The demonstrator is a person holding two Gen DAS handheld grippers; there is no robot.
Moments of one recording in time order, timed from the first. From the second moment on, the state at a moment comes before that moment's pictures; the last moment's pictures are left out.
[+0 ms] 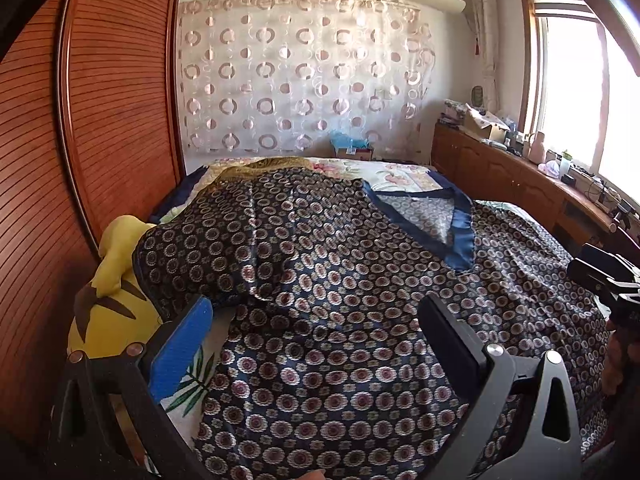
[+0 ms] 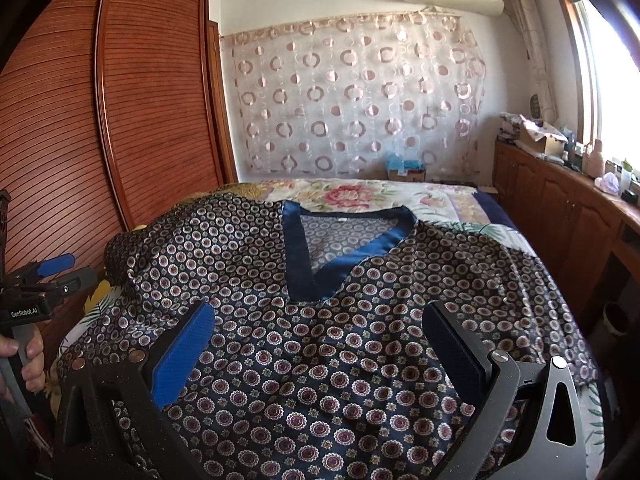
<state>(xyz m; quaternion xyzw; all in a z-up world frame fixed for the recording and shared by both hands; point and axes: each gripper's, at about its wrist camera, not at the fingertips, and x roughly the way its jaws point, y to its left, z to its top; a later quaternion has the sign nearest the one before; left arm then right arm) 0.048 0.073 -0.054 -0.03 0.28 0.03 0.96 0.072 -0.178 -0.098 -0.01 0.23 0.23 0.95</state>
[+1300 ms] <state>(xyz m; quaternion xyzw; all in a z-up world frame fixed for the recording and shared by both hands) 0.136 0.193 -0.115 -0.05 0.42 0.05 0.90 0.081 -0.131 -0.141 -0.11 0.28 0.24 0.92</state>
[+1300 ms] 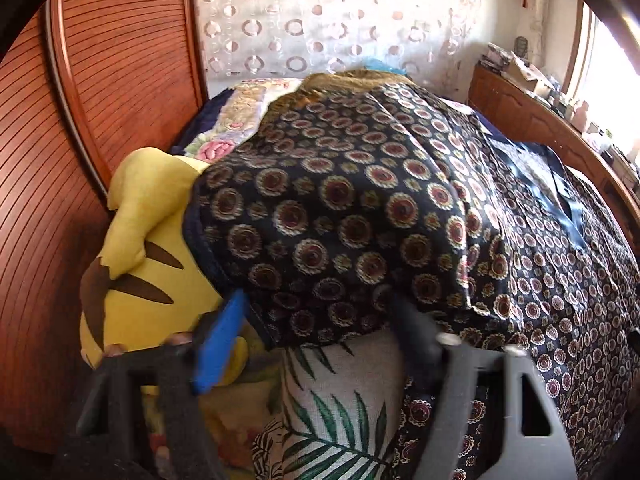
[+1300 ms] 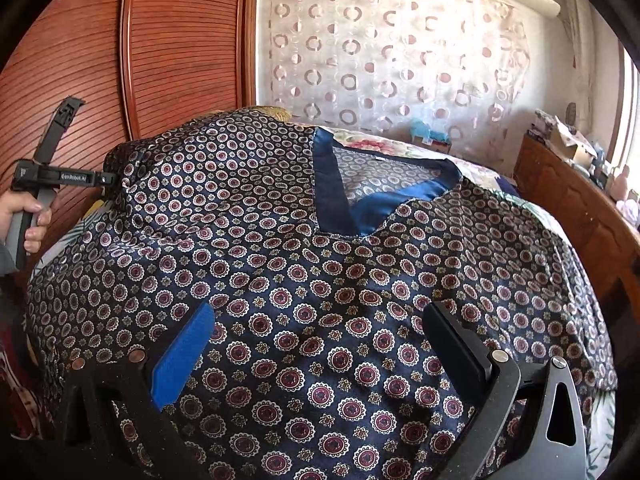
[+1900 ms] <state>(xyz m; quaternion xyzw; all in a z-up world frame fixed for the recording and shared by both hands) 0.123 0.198 -0.109 -0.05 0.41 0.04 0.91 0.085 -0.137 -0.137 -0.10 0.28 0.24 0.92</state>
